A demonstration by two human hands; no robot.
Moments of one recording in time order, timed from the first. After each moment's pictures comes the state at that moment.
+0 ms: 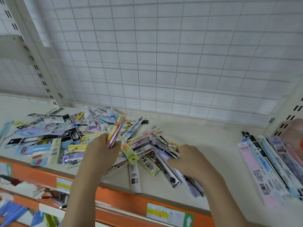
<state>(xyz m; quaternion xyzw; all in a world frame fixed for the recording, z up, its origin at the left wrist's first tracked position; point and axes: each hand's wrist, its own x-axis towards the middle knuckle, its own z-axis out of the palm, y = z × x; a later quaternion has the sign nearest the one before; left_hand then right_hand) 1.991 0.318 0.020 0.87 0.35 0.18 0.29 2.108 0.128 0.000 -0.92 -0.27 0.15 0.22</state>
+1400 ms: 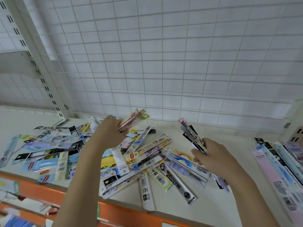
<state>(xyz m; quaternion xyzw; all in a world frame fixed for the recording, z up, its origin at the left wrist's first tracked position) 2.052 0.386 0.053 0.96 0.23 0.11 0.15 2.138 0.116 0.012 -0.91 -0.18 0.10 0.35</state>
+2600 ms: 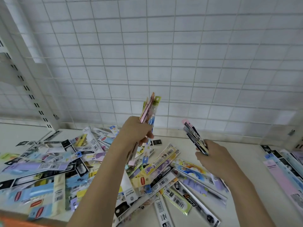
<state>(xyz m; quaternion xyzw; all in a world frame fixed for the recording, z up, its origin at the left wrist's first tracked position) 2.105 0.383 0.077 0.81 0.22 0.06 0.54 2.154 0.167 0.019 -0.94 -0.12 0.06 0.33</state>
